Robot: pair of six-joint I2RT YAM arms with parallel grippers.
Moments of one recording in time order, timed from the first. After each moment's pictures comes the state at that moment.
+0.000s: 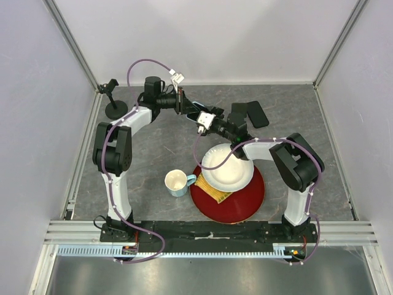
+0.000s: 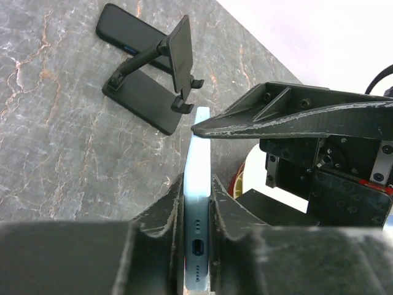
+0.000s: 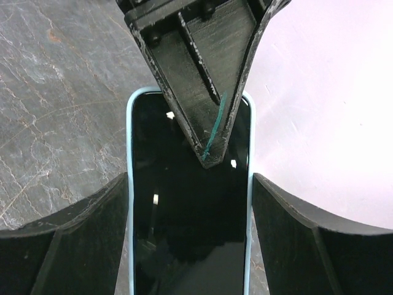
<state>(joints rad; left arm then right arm) -0.24 2.07 1.51 0.19 1.10 -0.24 0.57 1.90 0.99 0.88 -0.32 -0.73</state>
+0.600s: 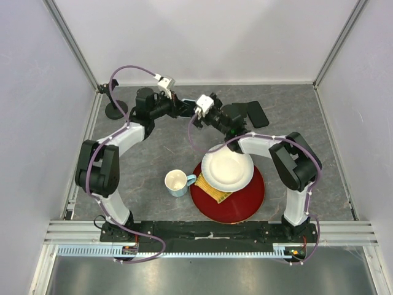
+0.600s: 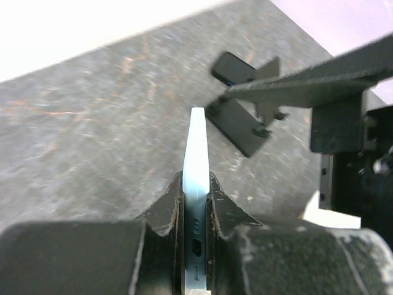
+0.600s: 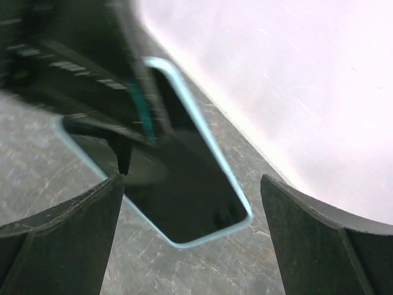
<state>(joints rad) -0.26 1.78 1.19 0.37 0.64 -0.16 0.60 1.92 1.11 0.78 -0.20 -0.47</state>
